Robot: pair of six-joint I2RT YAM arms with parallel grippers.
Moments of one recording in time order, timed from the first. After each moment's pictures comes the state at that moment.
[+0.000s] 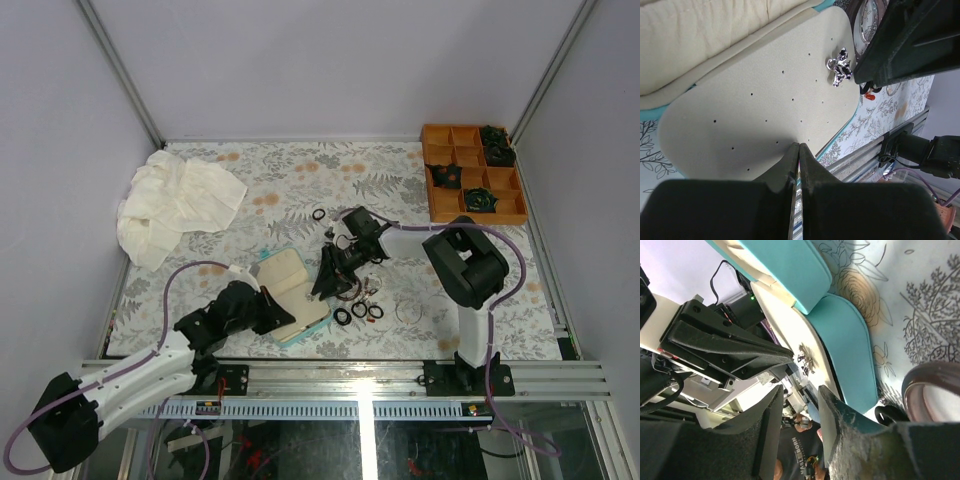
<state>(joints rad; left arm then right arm) -0.75 0.70 0.18 -0.15 0.12 -1.09 0.65 1.99 1.10 -0.23 -0.99 0.81</state>
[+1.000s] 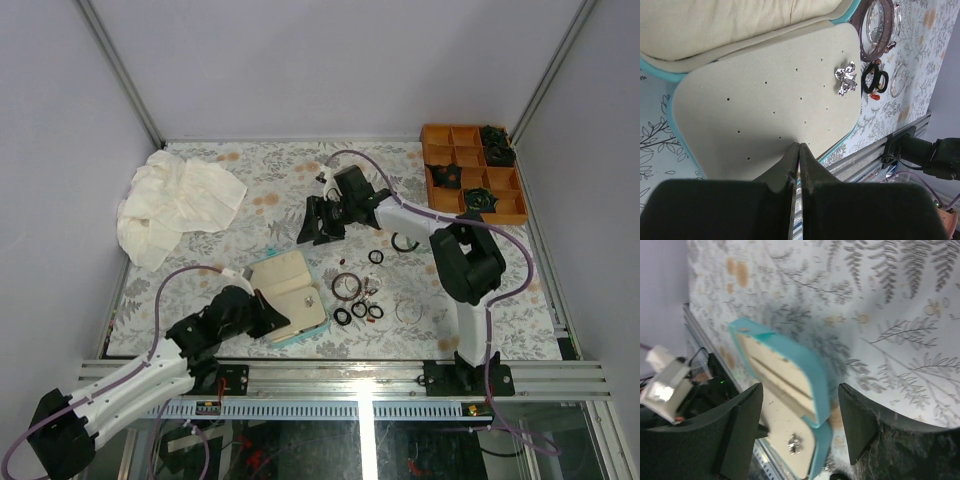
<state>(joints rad) -0.75 0.57 0.16 -0.27 0.08 -1.10 0.62 1.98 1.44 -0.27 -0.61 0.56</state>
